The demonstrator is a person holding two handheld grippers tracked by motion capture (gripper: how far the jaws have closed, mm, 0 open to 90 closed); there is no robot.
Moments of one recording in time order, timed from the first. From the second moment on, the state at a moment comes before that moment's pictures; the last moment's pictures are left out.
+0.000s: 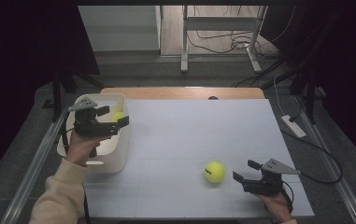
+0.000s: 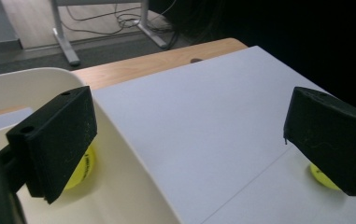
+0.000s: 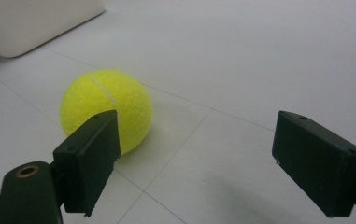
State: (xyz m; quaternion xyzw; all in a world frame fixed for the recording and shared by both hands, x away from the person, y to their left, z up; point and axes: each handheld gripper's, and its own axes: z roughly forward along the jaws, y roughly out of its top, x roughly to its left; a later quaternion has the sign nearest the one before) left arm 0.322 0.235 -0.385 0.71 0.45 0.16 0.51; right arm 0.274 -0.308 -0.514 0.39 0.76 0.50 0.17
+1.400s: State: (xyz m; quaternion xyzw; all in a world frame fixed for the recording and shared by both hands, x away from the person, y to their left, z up) left arm 0.309 0.160 -0.394 0.76 0.37 0.13 0.51; right arm 0.276 -0.308 -0.513 0.39 0.75 0.50 0.16
